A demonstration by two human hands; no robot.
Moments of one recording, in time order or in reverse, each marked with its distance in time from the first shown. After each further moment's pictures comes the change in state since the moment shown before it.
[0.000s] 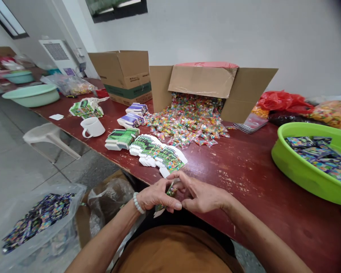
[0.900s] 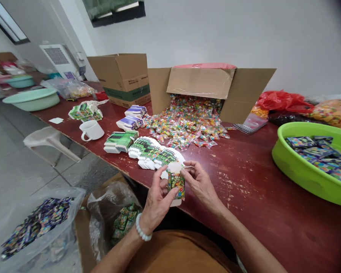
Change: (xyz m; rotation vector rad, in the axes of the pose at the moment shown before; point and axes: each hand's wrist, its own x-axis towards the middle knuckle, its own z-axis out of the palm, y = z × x) left_hand 0.001 -0.019 0.035 -0.043 0.634 0.330; right_hand 0.013 0.031 0.010 0.224 0.855 0.050
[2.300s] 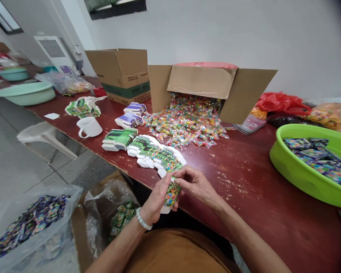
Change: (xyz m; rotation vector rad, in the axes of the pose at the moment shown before) left_hand 0.013 0.003 0.004 -0.213 -0.147 -0.283; right_hand -0.002 -0.008 -0.005 -0.108 -0.268 0.049
